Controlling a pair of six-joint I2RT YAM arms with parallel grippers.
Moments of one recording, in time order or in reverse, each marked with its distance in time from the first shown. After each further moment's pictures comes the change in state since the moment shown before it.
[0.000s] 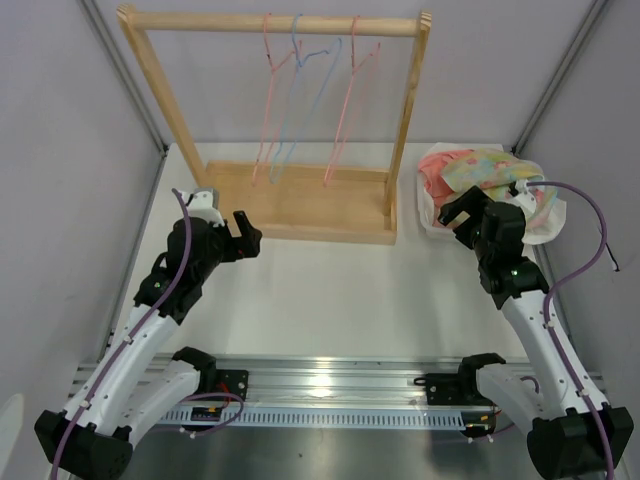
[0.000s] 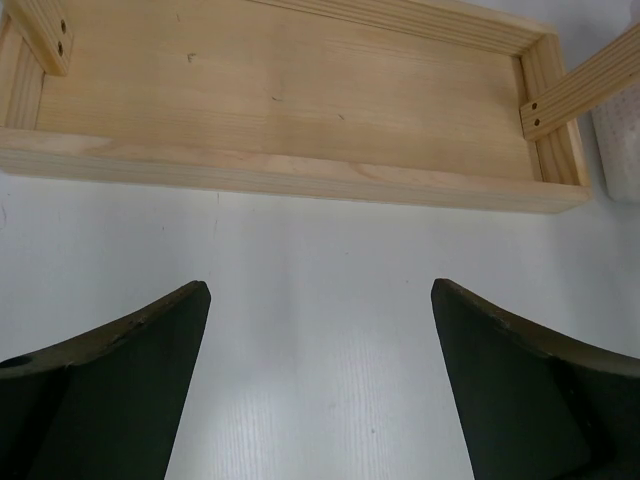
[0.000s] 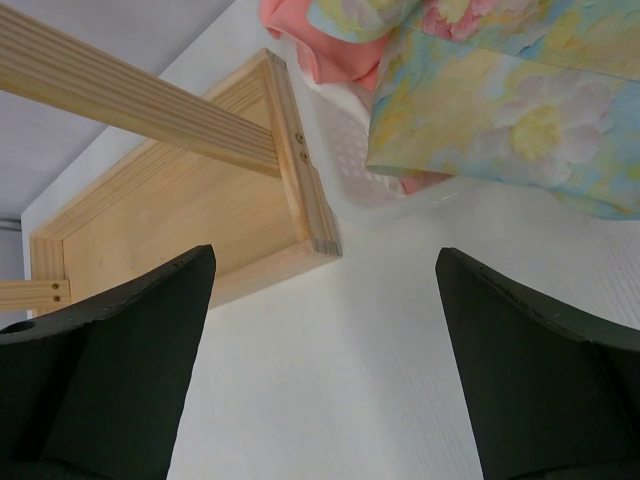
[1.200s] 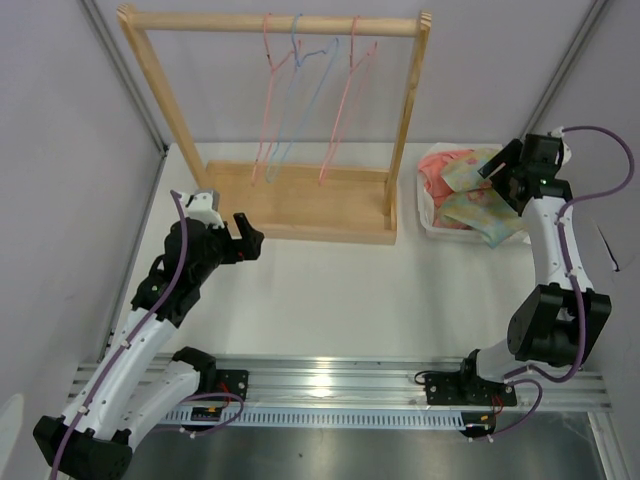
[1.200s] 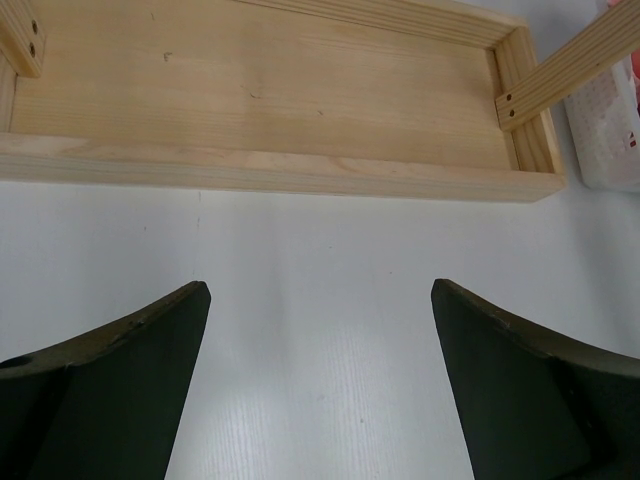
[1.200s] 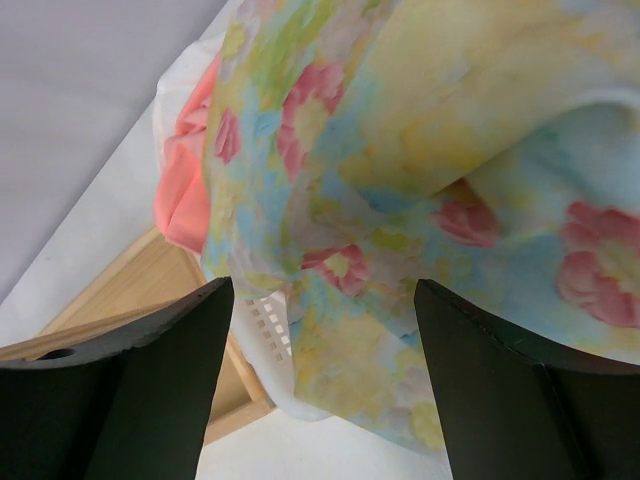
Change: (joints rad) left arm 0.000 -0.026 0.000 -0.011 0.050 0.000; right arm -0.344 0.585 0.567 -0.228 -0.164 -0.074
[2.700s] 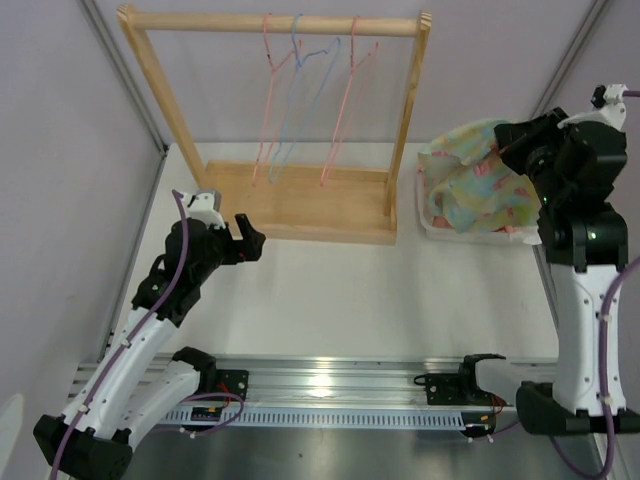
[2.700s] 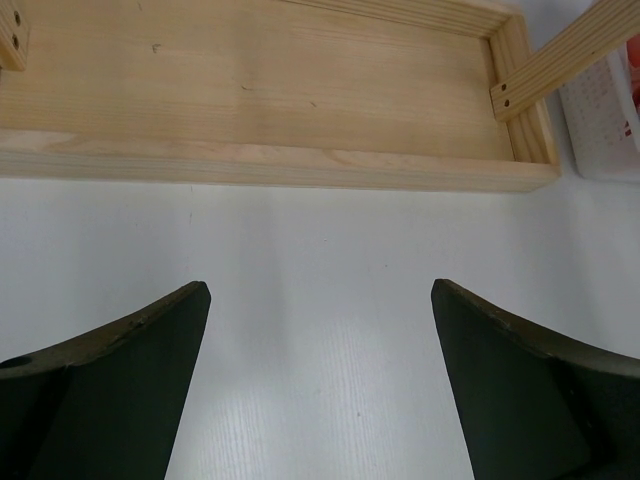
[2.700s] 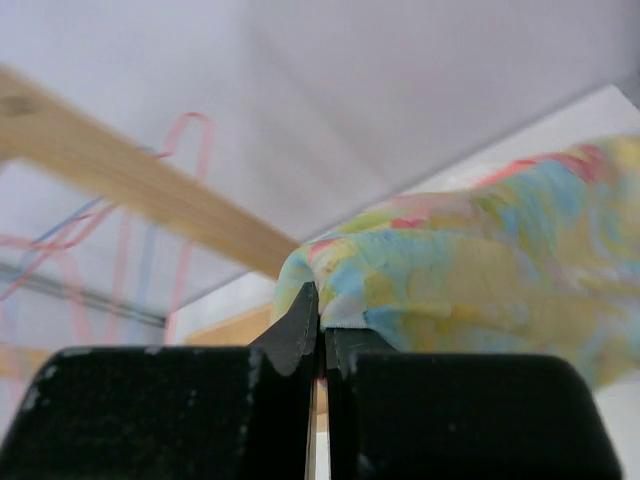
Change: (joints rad) left arm 0.000 0.006 0.000 -0.006 0.022 0.000; right arm 0.206 -0.309 0.312 -0.100 -0.006 0.006
